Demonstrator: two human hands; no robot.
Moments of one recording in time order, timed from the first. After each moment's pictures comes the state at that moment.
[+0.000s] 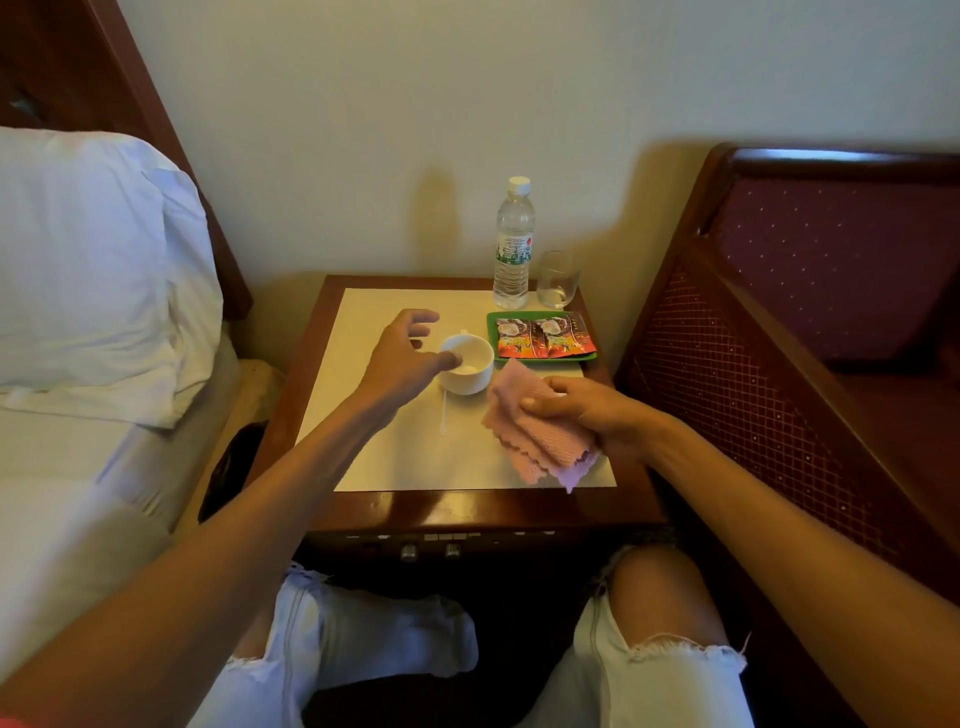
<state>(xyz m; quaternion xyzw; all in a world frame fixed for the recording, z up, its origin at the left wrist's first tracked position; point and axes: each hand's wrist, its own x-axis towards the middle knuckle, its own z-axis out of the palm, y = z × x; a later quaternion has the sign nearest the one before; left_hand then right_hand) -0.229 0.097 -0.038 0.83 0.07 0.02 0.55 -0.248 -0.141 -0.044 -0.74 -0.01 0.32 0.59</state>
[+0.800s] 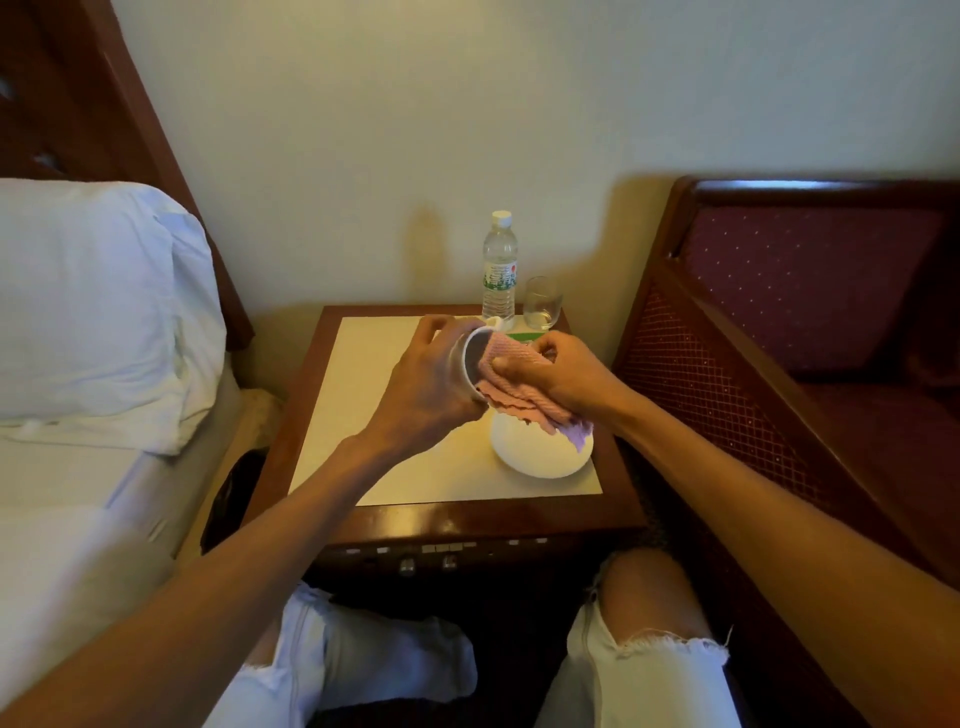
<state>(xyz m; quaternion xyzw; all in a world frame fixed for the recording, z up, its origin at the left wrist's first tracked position) -0.273 0.073 -0.008 0.89 -0.20 0.19 0.37 -0.257 -0.125 0.013 -0.86 -0.09 0.07 0.50</state>
